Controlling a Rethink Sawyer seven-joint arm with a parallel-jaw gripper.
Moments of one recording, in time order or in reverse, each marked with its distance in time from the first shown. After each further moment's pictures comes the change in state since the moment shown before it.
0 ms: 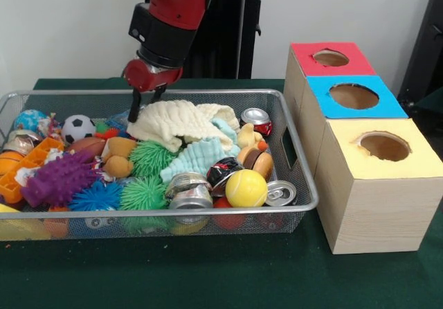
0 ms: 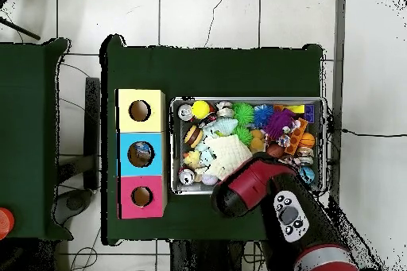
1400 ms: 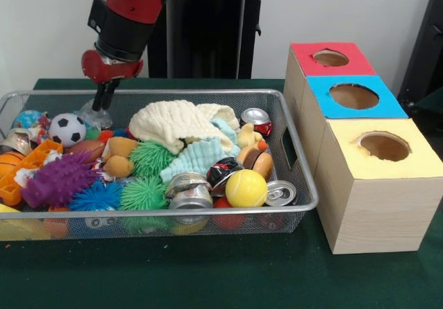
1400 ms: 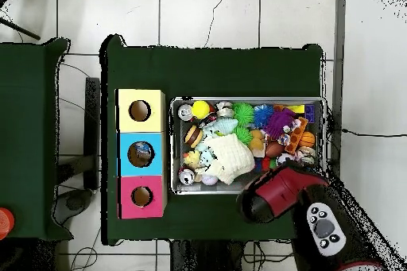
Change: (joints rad) arm -0.120 -0.015 -0.005 0.001 -0.057 0.000 0.000
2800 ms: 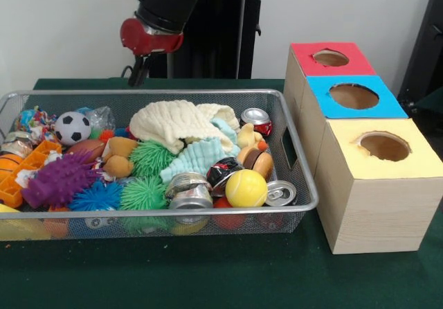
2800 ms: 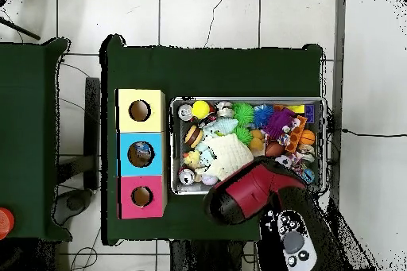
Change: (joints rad) arm 0.140 -0.163 0.018 0.076 0.155 0.101 0.000
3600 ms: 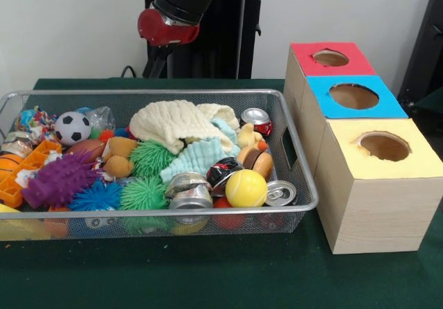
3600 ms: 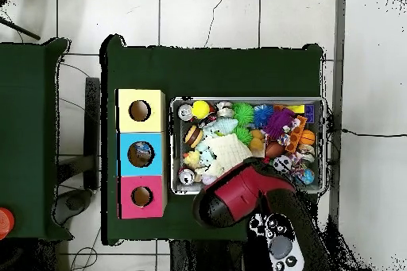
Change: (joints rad) arm 0.038 -0.027 -0.007 0.021 0.037 0.017 0.000
